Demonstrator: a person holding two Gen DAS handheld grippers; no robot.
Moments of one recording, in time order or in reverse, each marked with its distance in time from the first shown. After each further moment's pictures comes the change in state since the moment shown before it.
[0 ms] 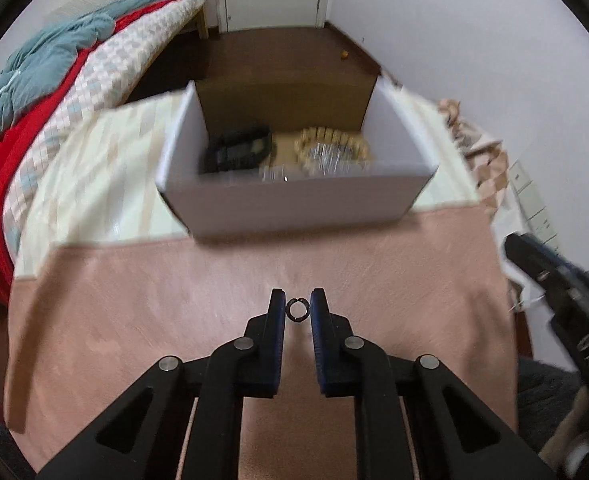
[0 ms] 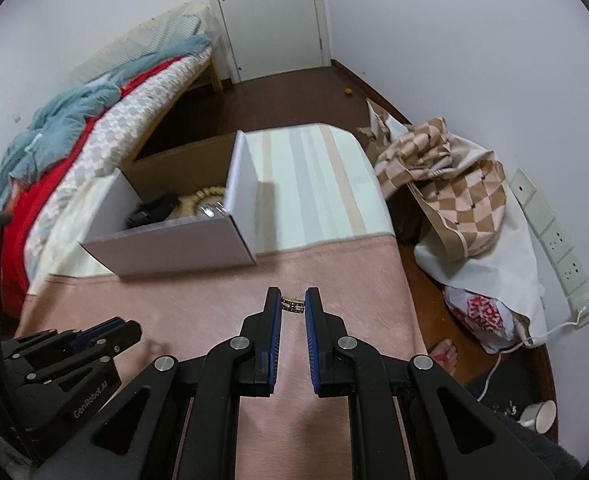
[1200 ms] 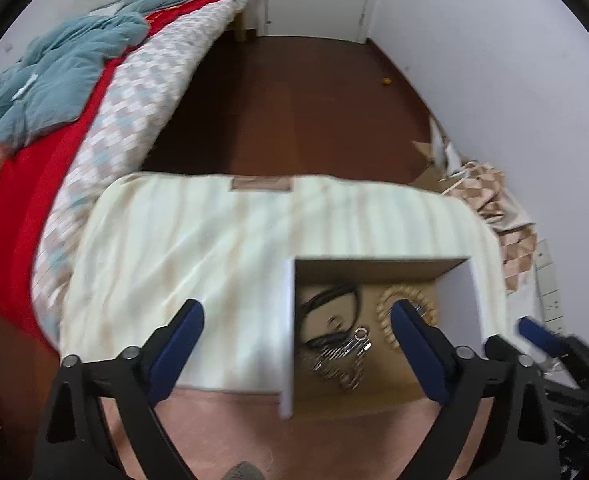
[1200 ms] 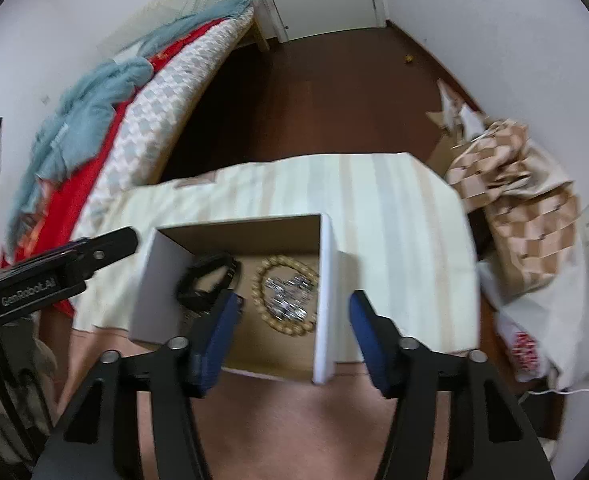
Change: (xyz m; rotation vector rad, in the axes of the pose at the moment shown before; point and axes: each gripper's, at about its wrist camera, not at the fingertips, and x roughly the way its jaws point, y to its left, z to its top) left arm 0.002 0.082 0.133 -0.121 0.016 0.067; right arm 0.066 0.048 0.121 -0.056 0.204 0.143
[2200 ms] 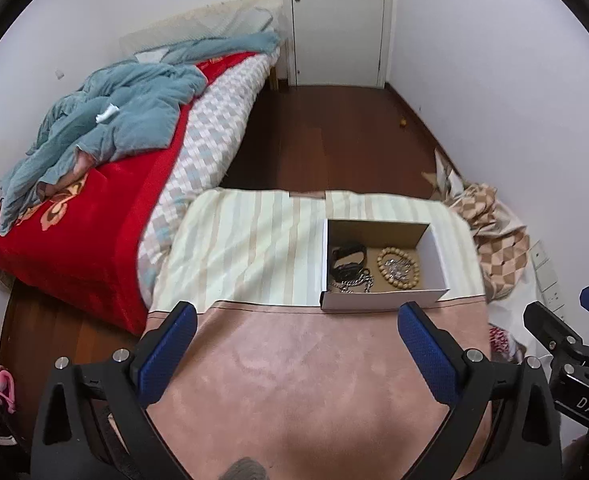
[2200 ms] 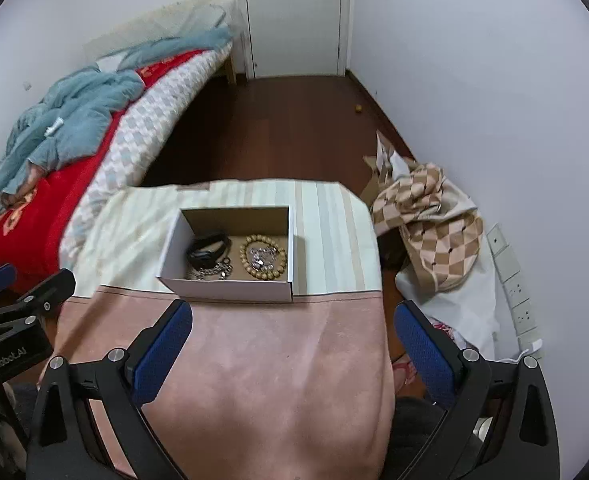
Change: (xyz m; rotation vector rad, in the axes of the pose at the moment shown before) left arm -0.181 0.002 -0.098 -0.005 -0.200 0.112; right arm -0.176 0.055 -0.075 -0.064 -0.155 -0.227
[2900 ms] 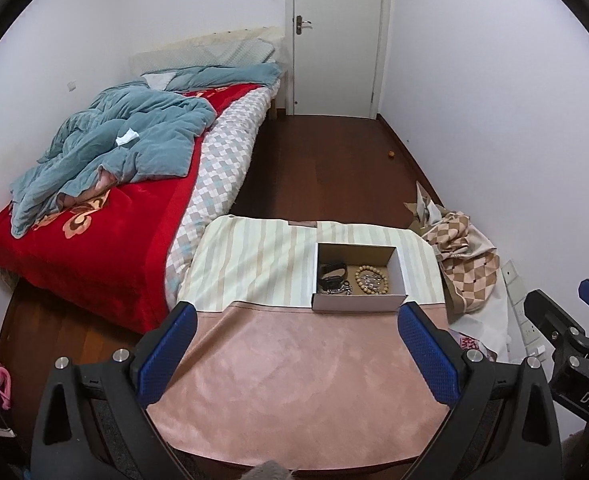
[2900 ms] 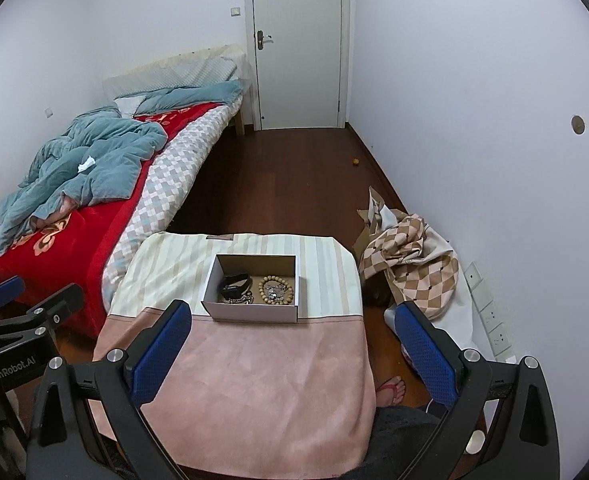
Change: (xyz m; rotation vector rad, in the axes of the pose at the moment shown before) left arm -0.111 0.010 -0.004 -0.015 -0.082 -0.032; right arm -0.157 0.006 -0.005 -0.011 -0.176 0.018
